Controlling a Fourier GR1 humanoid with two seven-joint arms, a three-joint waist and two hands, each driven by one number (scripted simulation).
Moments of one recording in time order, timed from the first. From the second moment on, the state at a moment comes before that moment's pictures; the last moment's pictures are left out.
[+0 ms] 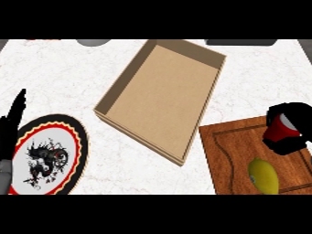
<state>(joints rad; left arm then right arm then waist) -0.10 0.37 0.10 -1.36 -0.21 0.15 0.08 -0.24 -0.51 0.03 -1.32 0.77 0.32 -0.05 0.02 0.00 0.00</state>
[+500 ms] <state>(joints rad) -0.11 0.38 0.12 -1.35 -0.20 0.13 0.07 -0.53 -0.57 0.04 -0.99 0.86 0.15 -0.39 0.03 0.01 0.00</state>
